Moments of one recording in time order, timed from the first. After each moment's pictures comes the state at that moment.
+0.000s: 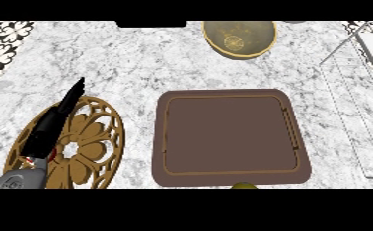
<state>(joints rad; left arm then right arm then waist) -0.08 0.32 0.04 -1.39 -0.17 -0.12 -0.16 -0.70 -0.42 -0.22 -2.26 0.86 0.72 0.82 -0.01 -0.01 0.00</state>
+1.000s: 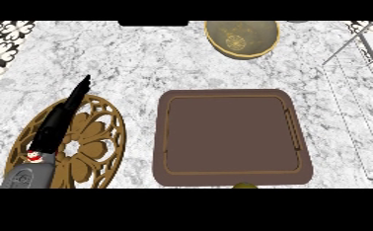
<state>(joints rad) -0.11 0.28 0.05 -1.36 -0.21 -0.12 -0.17 -0.56 -0.73 -0.50 -1.84 0.77 0.71 0.48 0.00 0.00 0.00</state>
